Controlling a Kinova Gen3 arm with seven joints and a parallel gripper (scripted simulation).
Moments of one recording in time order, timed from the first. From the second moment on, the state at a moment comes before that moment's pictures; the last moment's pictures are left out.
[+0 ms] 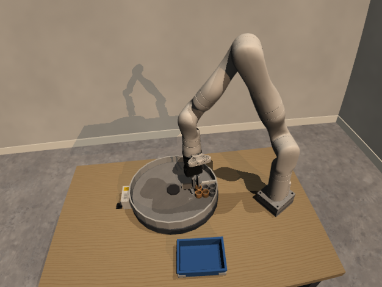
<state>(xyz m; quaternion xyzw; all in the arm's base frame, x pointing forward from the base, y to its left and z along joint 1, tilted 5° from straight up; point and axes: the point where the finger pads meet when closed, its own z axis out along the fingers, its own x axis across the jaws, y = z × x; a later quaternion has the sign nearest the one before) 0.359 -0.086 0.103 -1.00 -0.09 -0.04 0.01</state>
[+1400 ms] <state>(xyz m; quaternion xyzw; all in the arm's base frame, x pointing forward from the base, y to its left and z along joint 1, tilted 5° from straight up) 0.362 -0.086 0.099 -0.99 -0.09 -0.04 0.01</state>
